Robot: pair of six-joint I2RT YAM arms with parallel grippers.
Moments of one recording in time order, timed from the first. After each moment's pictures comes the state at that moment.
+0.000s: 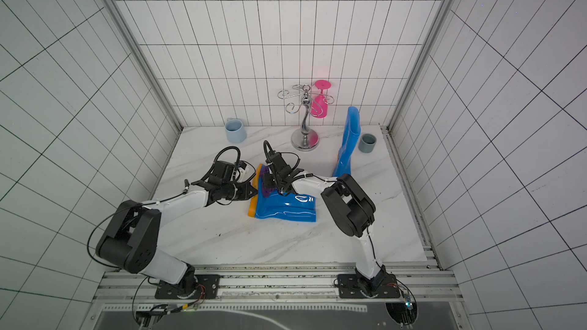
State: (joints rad) left arm -0.35 1.54 0.81 -0.19 0.46 -0.38; right arm 0.76 2.04 1.35 -0.10 -0.05 0.47
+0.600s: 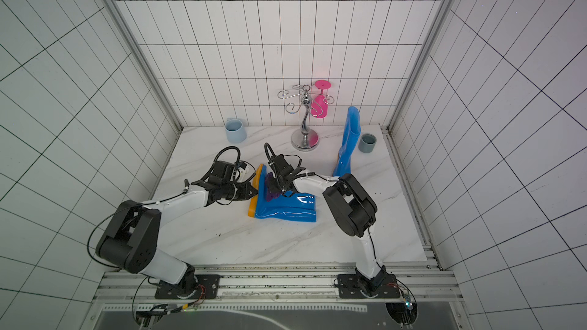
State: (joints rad) left arm -0.35 1.54 0.81 -0.20 0.46 -0.38; right arm 0.74 2.02 1.36 -0.31 -0.05 0.40
